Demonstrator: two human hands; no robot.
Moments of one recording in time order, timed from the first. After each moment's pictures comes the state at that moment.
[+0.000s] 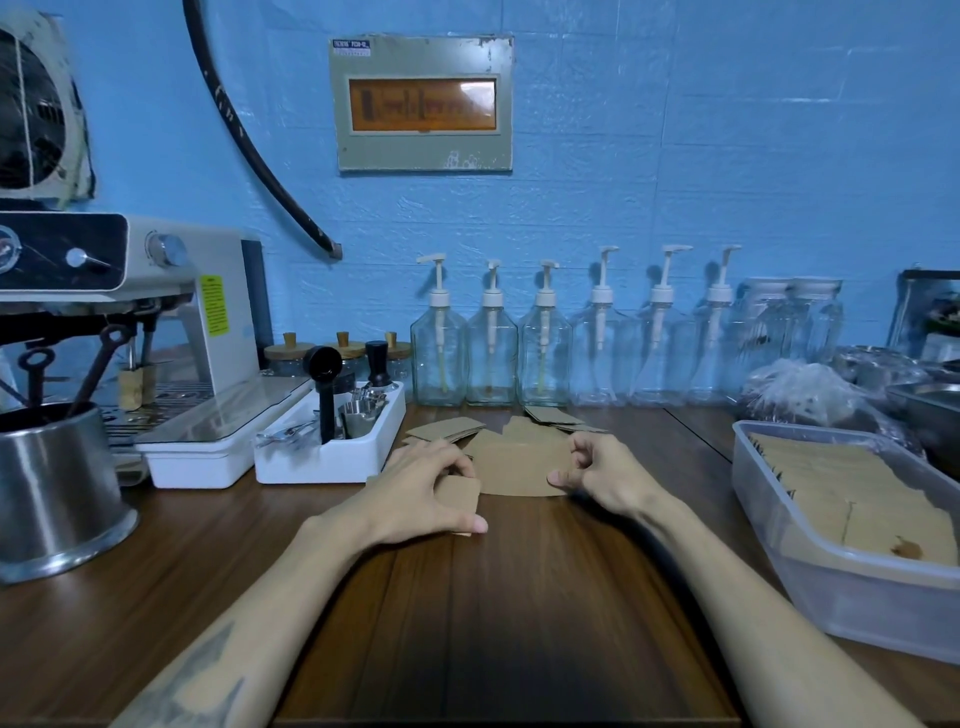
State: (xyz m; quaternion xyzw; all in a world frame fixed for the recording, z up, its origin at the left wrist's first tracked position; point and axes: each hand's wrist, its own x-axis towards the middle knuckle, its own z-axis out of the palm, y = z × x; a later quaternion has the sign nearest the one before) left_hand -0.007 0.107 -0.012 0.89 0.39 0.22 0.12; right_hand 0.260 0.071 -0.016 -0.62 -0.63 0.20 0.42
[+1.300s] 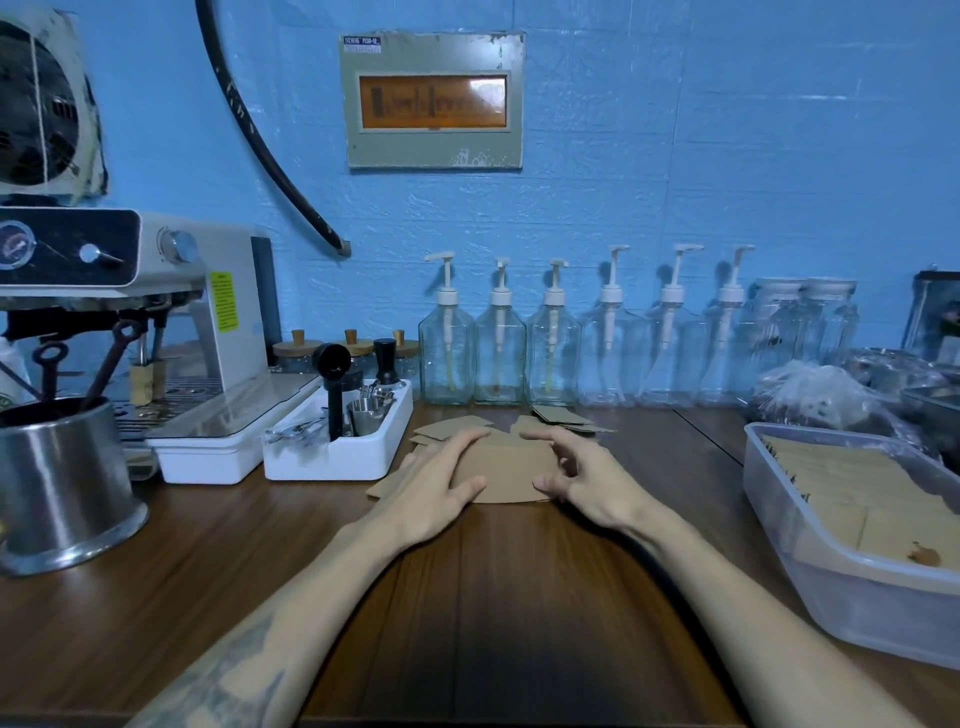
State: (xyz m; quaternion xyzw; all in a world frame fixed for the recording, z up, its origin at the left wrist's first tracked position) left_hand 0.005 0.116 -0.026 0.87 0.40 0.29 0.10; right_hand 0.238 0.069 -0.021 -0.55 -0.70 0.19 0.41
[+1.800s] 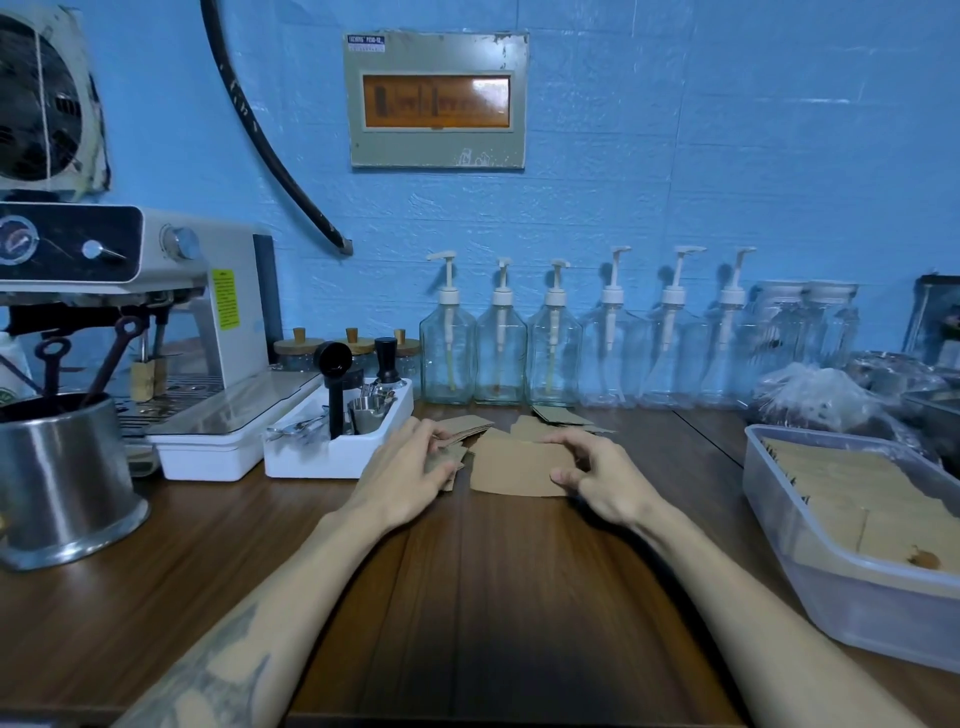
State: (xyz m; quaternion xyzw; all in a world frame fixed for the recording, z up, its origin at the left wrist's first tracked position) left_hand -0.012 0.135 -0.023 0.83 0.45 0.33 0.06; right_hand 0.245 0.068 -0.017 -0.57 -0.68 0.18 0.43
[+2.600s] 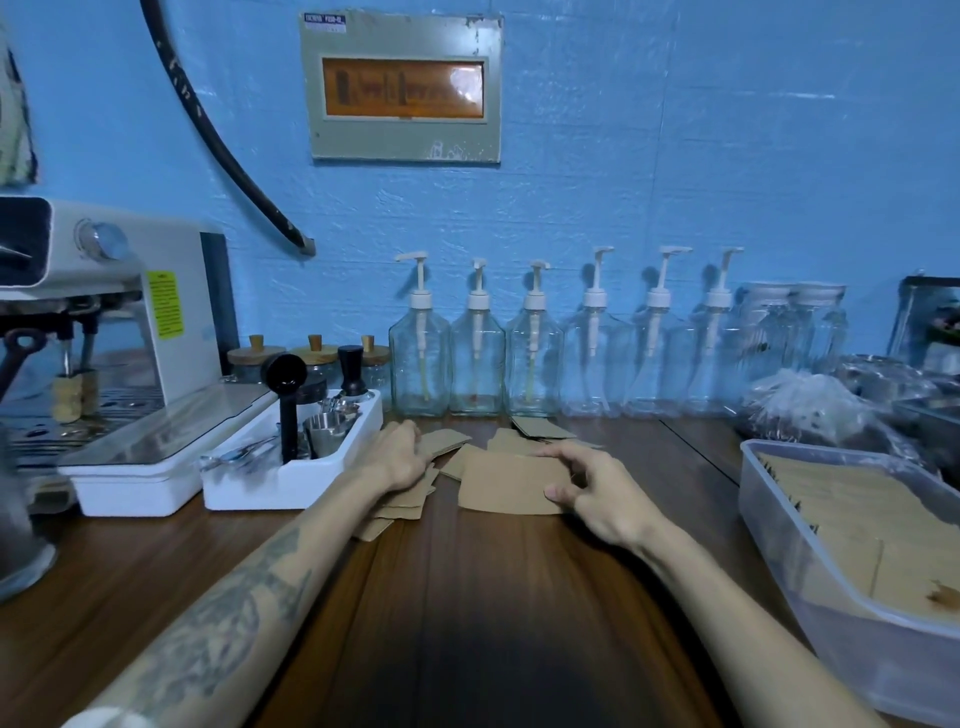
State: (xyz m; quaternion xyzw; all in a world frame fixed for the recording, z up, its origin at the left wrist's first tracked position) left_hand 0.033 0.248 -0.021 0.79 0.57 0.21 0.09; right_hand 0.267 0.081 -0.018 -0.60 -0.67 0.16 0.41
